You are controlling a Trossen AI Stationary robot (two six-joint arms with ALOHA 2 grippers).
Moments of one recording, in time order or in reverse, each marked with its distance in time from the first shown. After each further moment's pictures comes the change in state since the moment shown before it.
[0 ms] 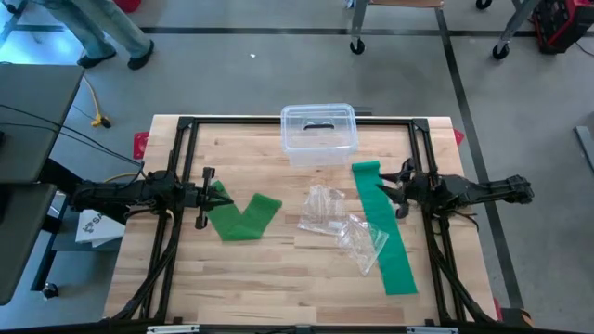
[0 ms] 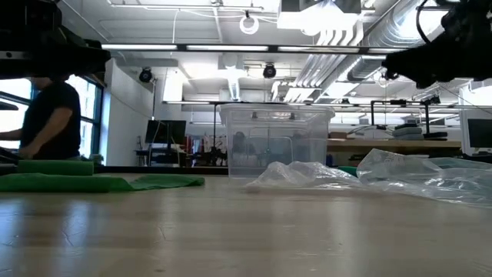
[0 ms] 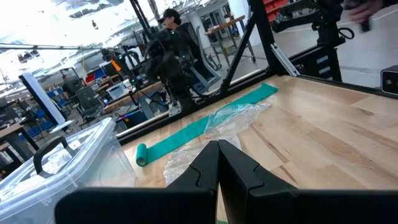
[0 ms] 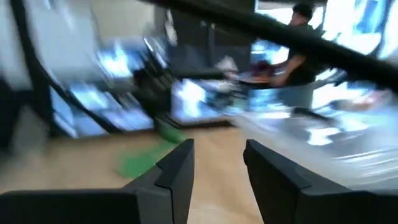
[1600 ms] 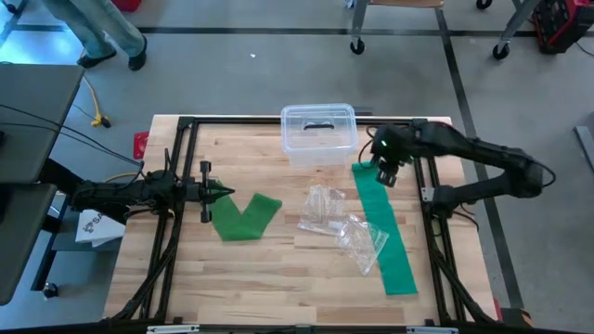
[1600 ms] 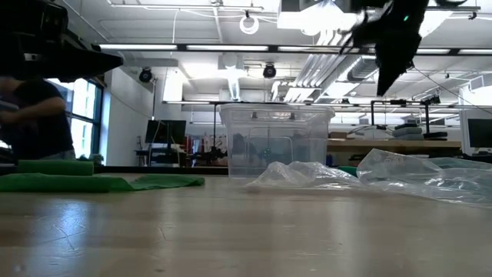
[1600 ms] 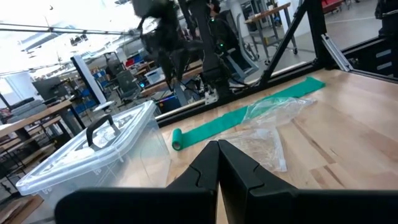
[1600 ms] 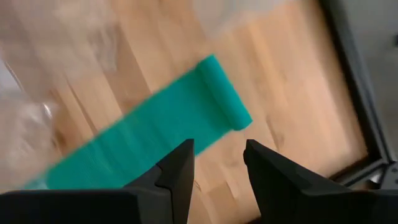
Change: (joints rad) left arm 0.003 0.000 0.000 0.022 -0.177 -0.026; right arm -0.548 1.169 1.077 -1.324 -0.218 -0.069
